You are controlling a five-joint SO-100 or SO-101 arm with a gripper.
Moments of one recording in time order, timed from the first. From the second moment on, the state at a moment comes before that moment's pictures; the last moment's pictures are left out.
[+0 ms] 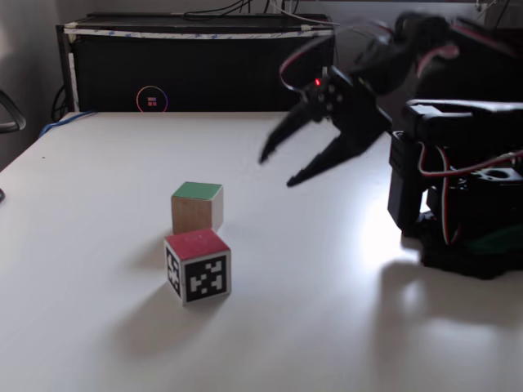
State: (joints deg) arm 14.2 173.3 153.5 71.9 2.5
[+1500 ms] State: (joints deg) arm 21.9 84.6 96.3 73.4 6.3
